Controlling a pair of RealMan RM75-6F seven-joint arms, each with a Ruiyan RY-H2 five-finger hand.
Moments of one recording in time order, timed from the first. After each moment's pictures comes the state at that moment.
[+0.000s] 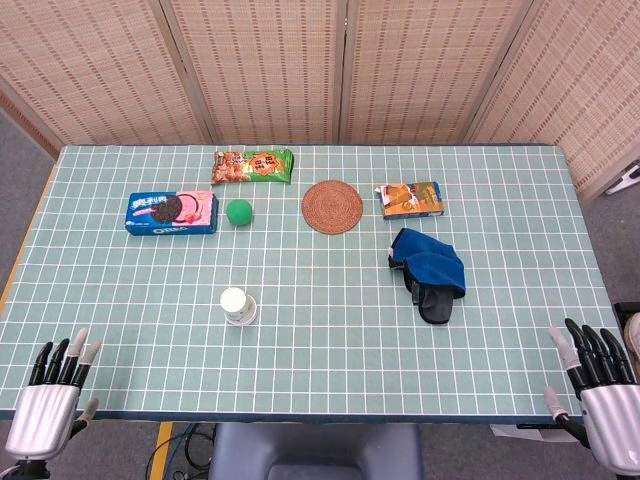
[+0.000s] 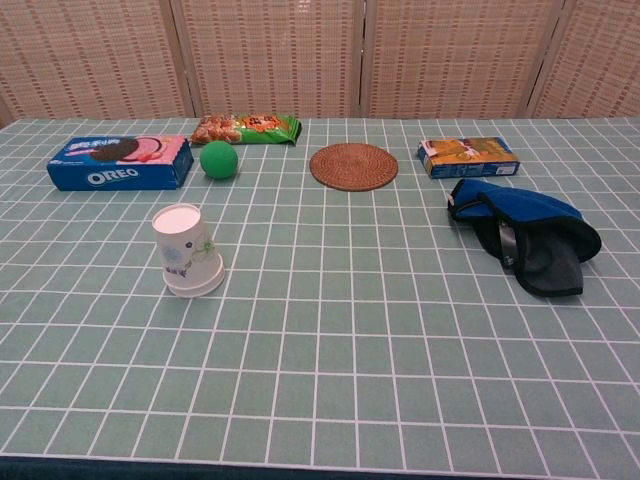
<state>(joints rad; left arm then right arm) 0.06 -1.23 0.05 -1.66 1.65 1.57 0.50 -0.15 -1.04 -0.05 -1.78 -1.83 1.73 -0.22</state>
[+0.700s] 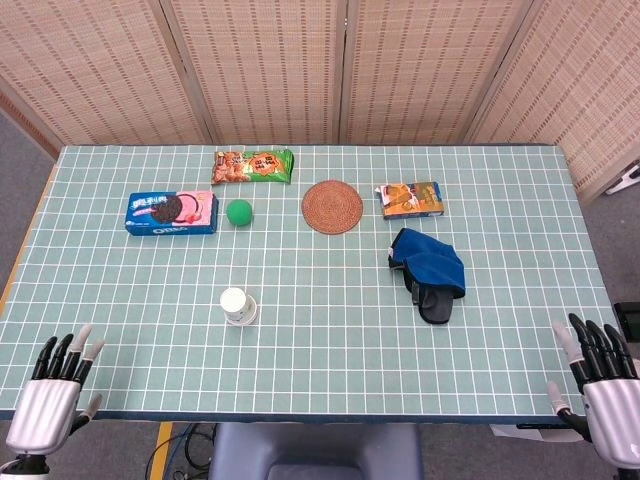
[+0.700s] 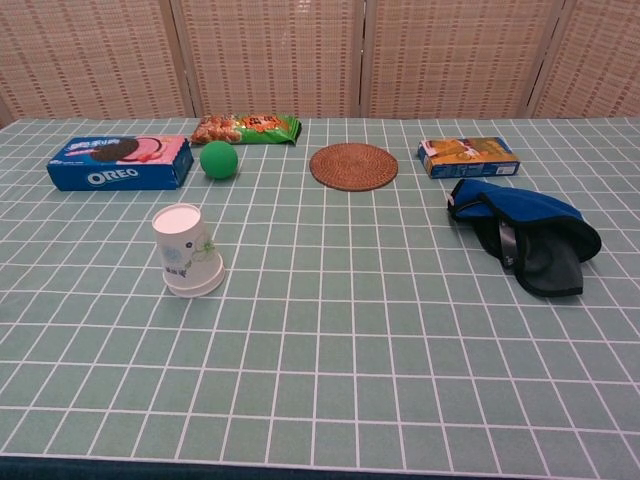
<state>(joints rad) 0.03 -1.21 0.04 -1.66 1.65 1.56 0.42 -0.14 -1.03 -0.03 -1.78 -1.80 1.71 -0.21</state>
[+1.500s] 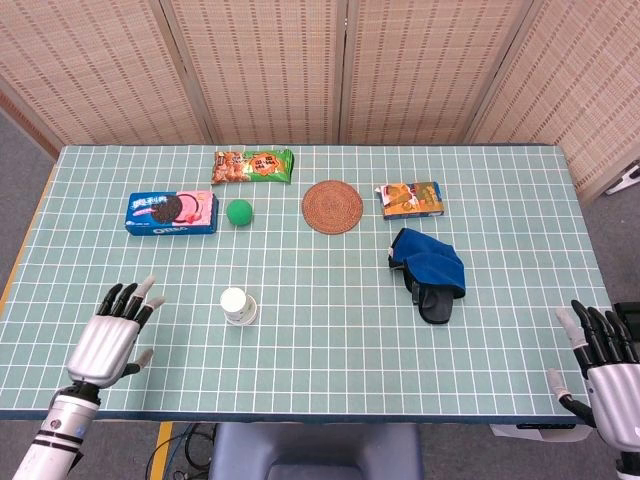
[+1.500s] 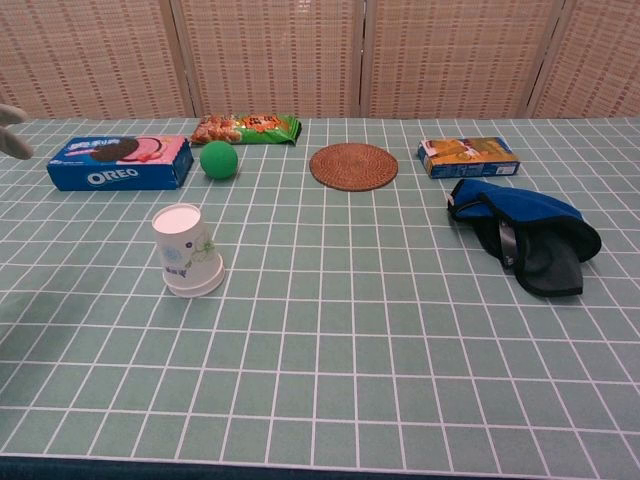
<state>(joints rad) -0.27 -1.07 -0.15 -2.09 1.28 1.19 0.69 -0.10 -1.00 0.00 -1.79 -1.74 1.67 -0.14</state>
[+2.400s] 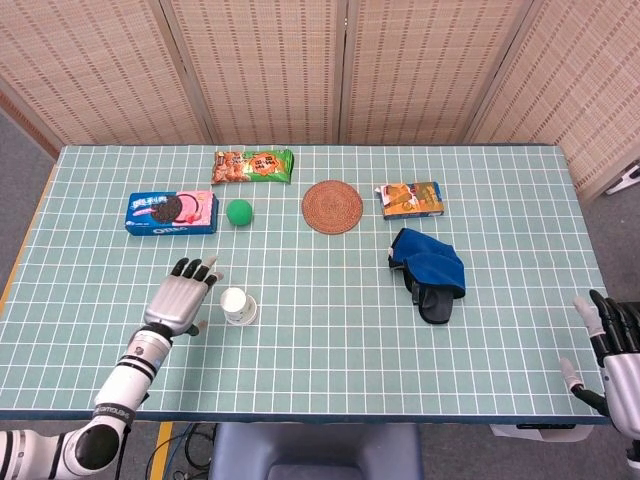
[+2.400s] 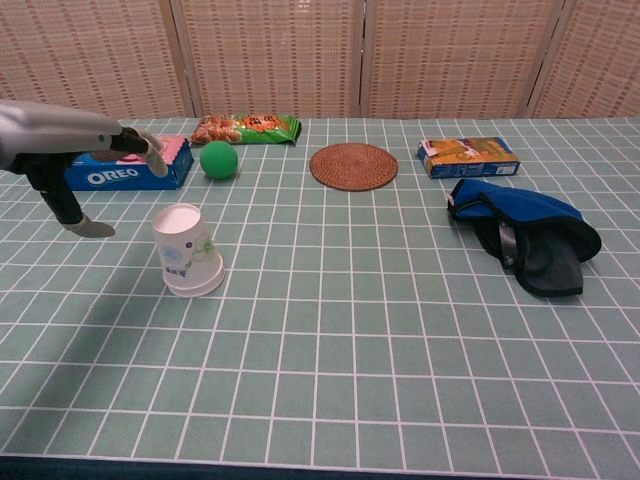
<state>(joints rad) -0.79 -1.22 -0.21 -2.04 0.55 1.09 0.95 -0.08 -0.98 0.02 -1.79 -1.66 1.65 -0.08</state>
